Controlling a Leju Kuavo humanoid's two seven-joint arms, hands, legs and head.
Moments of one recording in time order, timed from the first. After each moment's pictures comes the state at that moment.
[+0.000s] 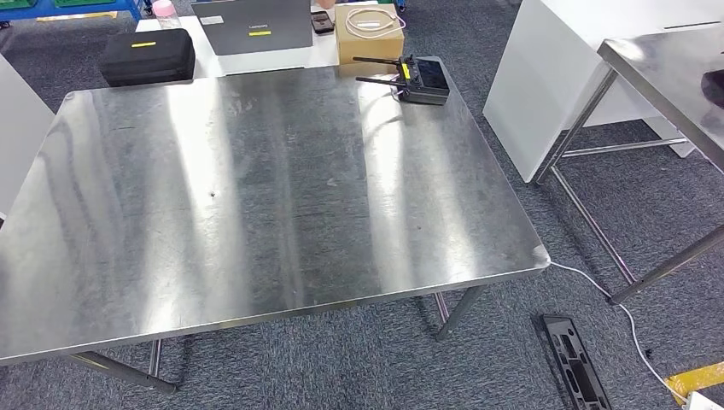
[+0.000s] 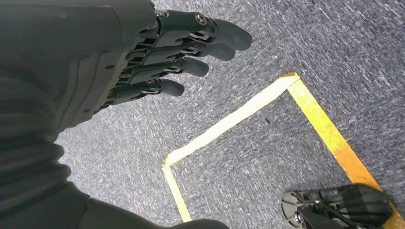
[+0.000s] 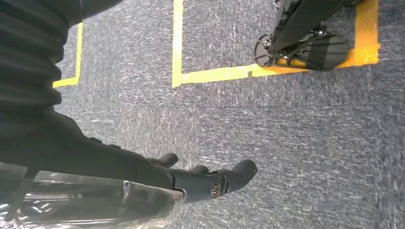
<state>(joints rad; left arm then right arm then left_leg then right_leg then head) 0.05 -0.12 0.44 -0.33 -0.71 0.07 0.02 0.05 0.08 -0.35 -0.34 0.58 -0.21 -0.02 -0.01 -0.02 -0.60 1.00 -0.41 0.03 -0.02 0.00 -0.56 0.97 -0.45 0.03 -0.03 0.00</state>
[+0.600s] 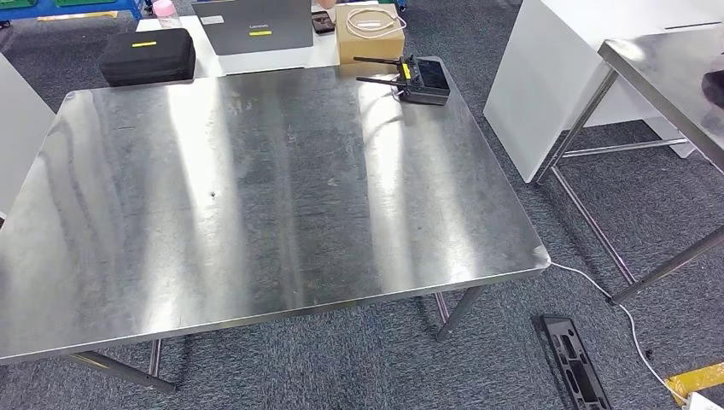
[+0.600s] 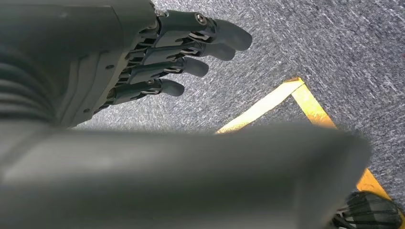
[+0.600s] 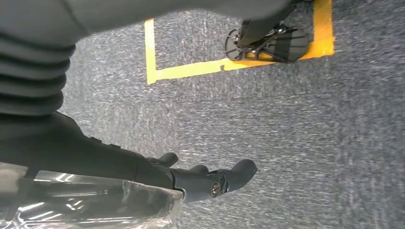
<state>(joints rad) -0.01 -0.19 0.73 -0.28 -1.03 0.11 -0.01 0.00 0.14 -0.61 -0.30 0.81 -0.30 -0.13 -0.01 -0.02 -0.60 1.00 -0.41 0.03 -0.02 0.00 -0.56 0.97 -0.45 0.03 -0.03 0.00</state>
